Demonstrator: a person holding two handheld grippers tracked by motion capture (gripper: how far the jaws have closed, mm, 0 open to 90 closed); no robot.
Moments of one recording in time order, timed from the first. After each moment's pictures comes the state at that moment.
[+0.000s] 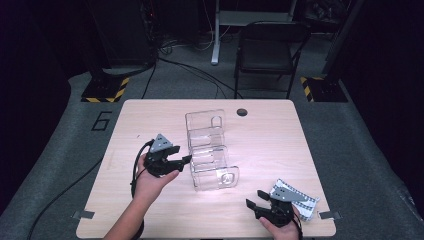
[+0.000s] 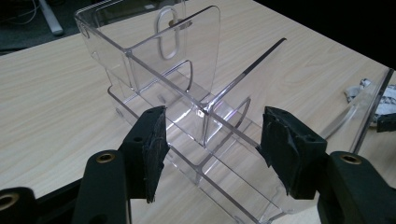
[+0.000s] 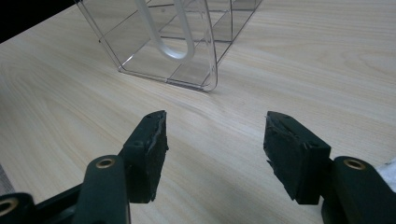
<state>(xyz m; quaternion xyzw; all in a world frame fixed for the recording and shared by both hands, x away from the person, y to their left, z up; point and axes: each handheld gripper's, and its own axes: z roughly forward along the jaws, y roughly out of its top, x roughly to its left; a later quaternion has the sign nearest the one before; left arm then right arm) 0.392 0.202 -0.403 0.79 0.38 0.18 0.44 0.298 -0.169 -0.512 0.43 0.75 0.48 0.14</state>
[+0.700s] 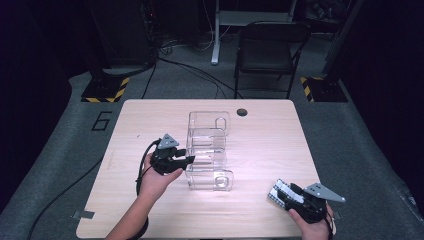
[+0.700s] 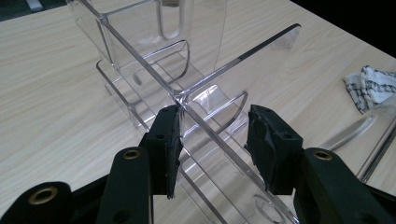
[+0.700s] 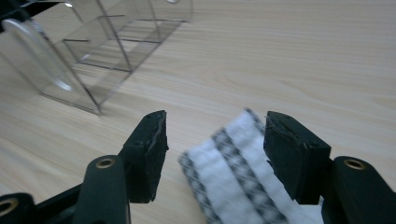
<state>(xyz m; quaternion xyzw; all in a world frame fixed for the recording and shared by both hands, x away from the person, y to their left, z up) 0.400 0.194 -0.417 0.80 0.38 0.15 0.43 0.291 -0.248 -0.481 0.50 0.70 0.45 0.22</state>
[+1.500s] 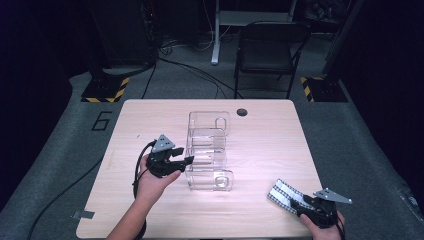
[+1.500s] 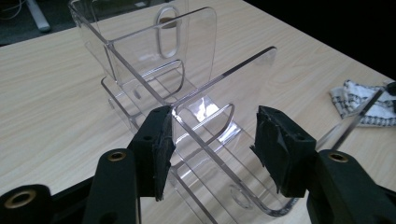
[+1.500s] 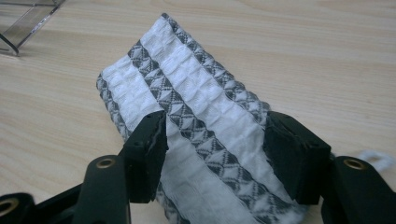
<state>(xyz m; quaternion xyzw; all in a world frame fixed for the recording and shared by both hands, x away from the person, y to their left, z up) 0.384 0.201 -0.401 0.79 0.37 0.16 0.46 0.292 -0.280 -0.512 0.56 0.72 0.37 0.18</state>
